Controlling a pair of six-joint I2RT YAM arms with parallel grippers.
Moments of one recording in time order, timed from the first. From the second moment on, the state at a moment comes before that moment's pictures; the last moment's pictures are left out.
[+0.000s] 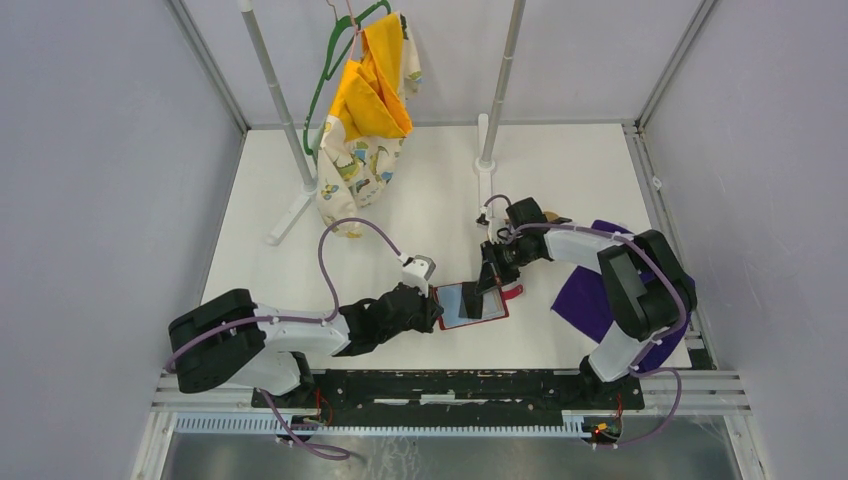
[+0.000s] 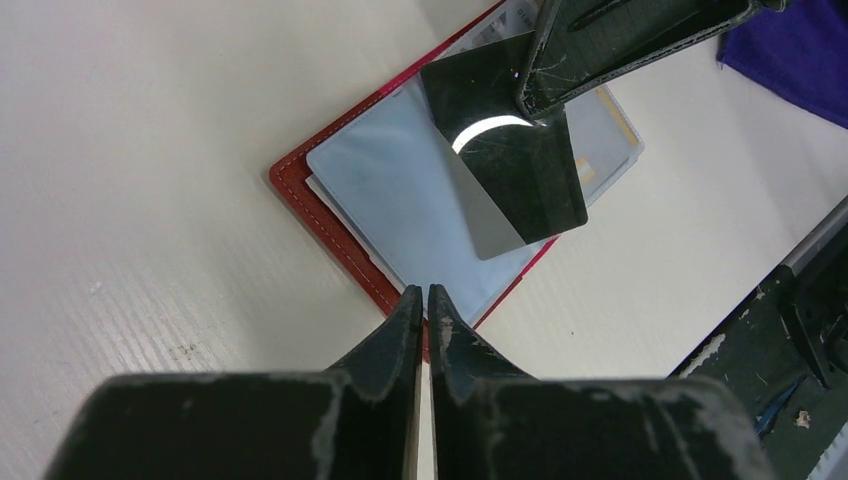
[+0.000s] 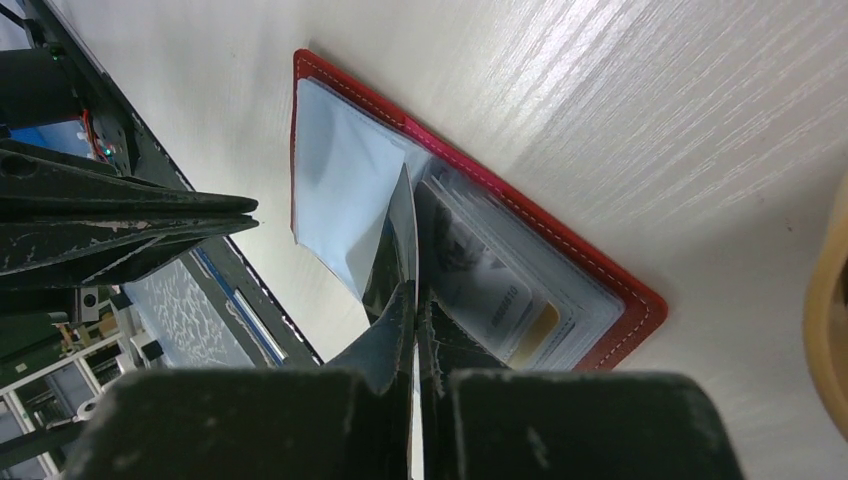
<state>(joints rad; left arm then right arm) -1.12 1.35 0.40 0.38 -0.29 -0.63 0.41 1.68 0.86 -0.38 -0.71 0.13</state>
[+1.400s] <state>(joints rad) -1.12 1.46 0.42 0.43 -0.28 -0.60 0.43 1.80 0.99 -0.54 -0.72 0.10</state>
